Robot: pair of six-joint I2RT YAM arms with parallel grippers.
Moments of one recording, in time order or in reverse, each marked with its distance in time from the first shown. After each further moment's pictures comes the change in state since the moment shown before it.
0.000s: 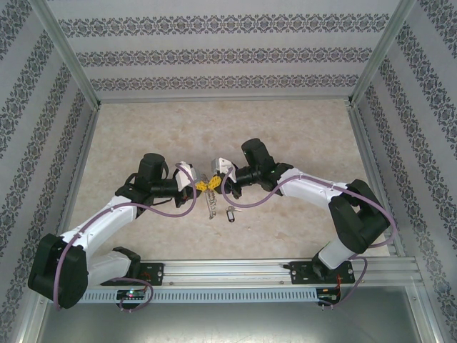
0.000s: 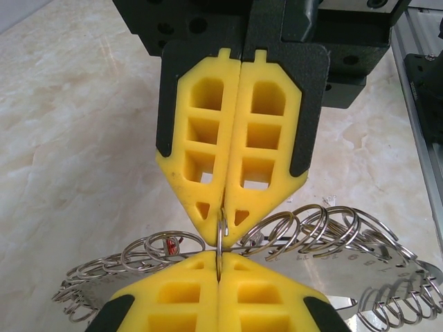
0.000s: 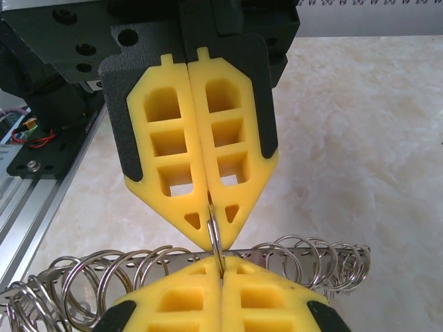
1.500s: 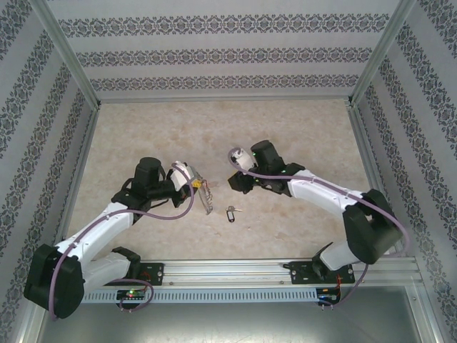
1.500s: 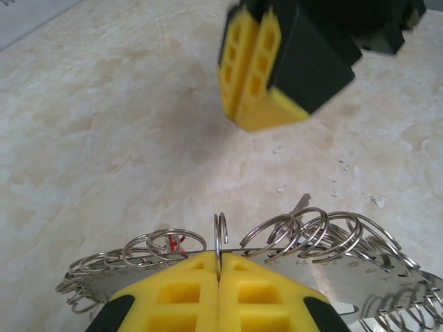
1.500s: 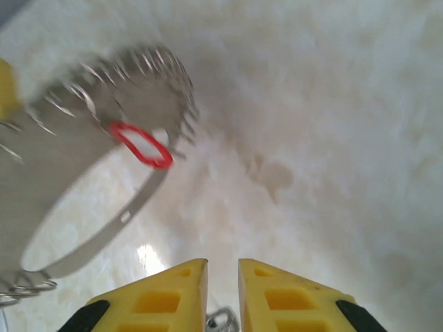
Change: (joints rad) left arm 0.000 -0.087 -0.052 0.025 -0.182 -0.095; right arm -0.023 -0.084 -0.021 -0.266 0.440 0.536
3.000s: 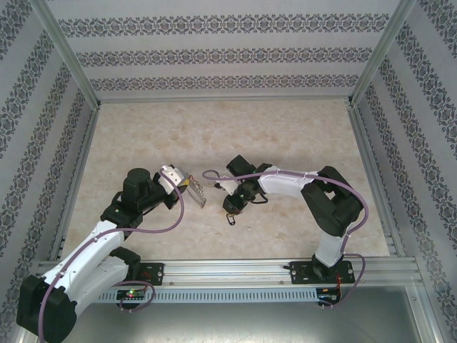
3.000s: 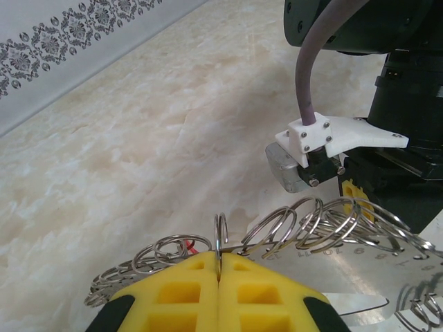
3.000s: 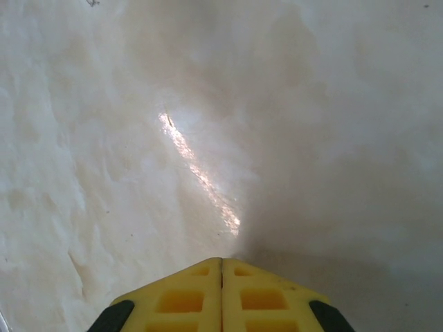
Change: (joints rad) left arm 0.000 -0.223 -0.099 0.013 -0.237 -0.048; right arm 0.094 0.300 0.121 -0.251 -0.029 -0.108
